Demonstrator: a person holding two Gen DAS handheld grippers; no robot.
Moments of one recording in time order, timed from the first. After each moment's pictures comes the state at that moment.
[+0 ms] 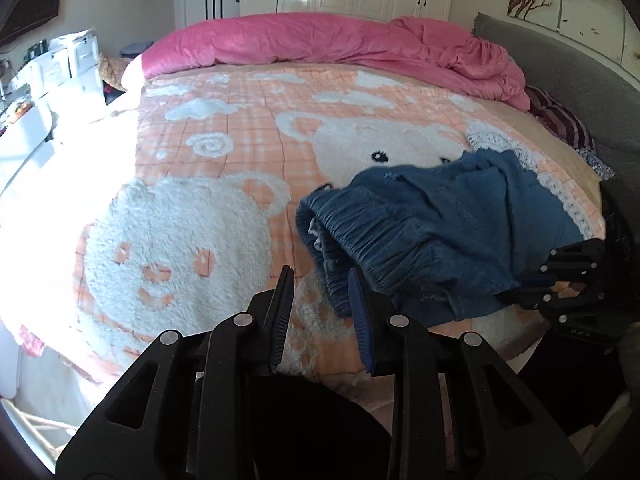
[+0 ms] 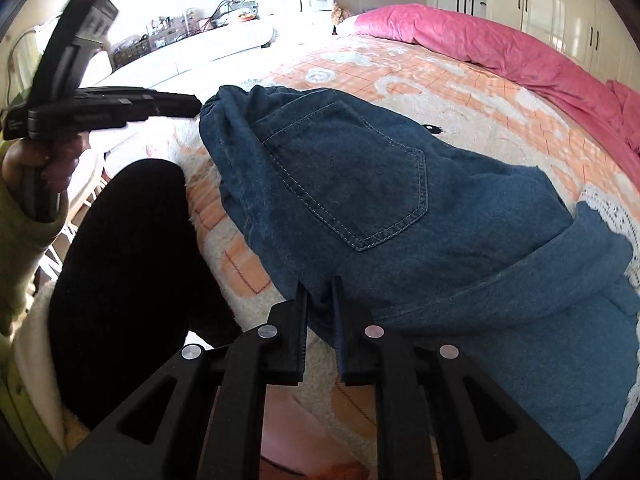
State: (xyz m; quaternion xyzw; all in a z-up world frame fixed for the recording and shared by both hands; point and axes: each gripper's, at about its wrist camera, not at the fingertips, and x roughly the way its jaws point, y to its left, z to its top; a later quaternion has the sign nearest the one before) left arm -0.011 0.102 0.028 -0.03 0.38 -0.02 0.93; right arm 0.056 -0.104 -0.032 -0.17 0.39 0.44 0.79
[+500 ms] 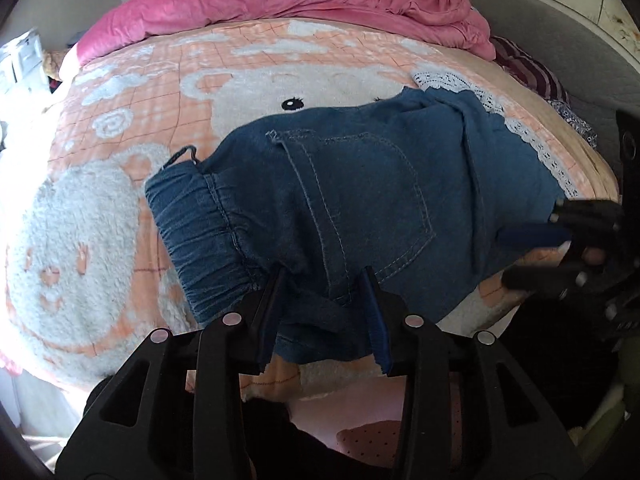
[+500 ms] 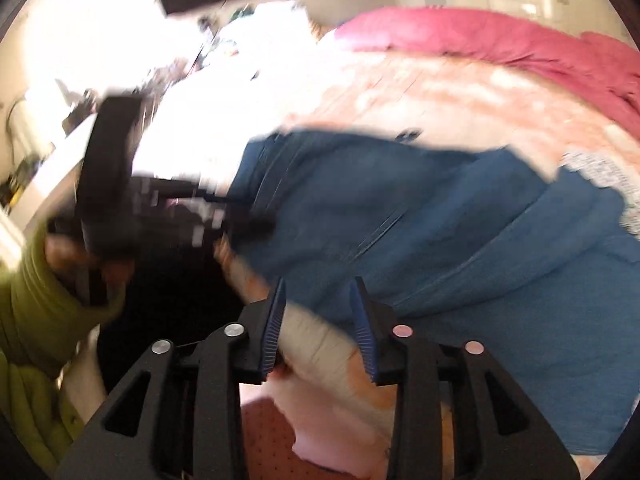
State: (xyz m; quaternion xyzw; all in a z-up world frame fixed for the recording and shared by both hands) left arm 0.030 0.028 -0.022 -0.01 0.46 -0.10 0.88; right arm 0.060 -0.144 0.002 -0.06 0.39 0.44 0.81
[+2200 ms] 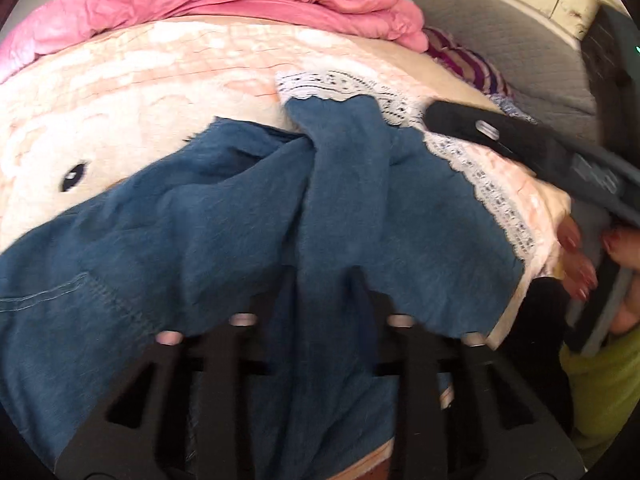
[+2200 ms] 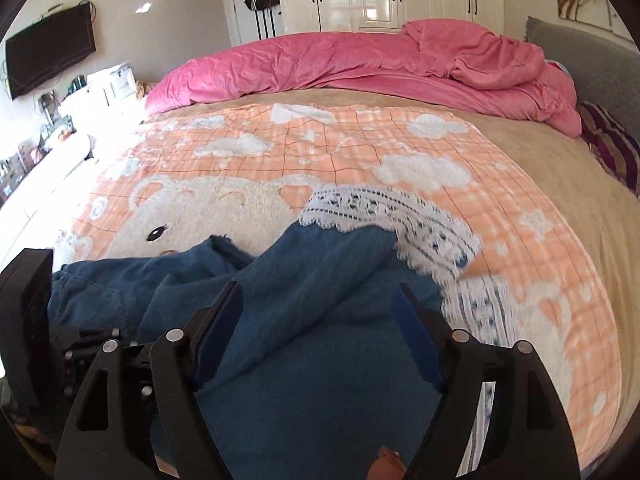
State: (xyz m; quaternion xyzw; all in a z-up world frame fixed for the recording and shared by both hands) left arm 0.133 -0.109 -0.040 -0.05 0.45 -0.24 0.86; right arm 0.186 -0.255 0.024 -0.03 0.38 0.16 0.91
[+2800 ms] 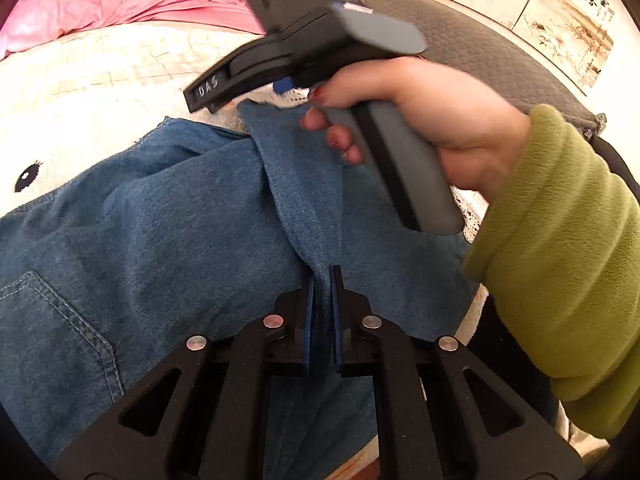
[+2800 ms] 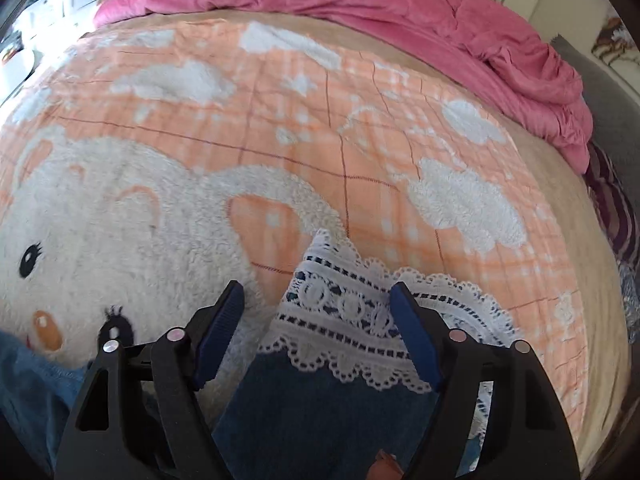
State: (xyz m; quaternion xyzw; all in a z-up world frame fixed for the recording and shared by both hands) left arm 0.127 -0.115 -0.049 -0.07 0.43 -0.31 0.85; right arm 0.338 -0.171 -0.043 -0.15 0.48 0.08 0.86
